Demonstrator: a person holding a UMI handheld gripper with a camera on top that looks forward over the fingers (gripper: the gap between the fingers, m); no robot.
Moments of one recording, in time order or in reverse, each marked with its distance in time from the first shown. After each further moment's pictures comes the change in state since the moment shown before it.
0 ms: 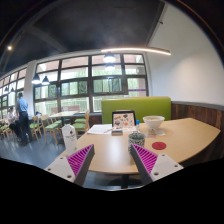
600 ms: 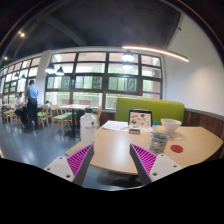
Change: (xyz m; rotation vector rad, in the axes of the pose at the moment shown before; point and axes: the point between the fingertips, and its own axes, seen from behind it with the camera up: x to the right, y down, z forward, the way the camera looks) arm -0.091 0.035 0.026 -0.010 -0.110 -0.136
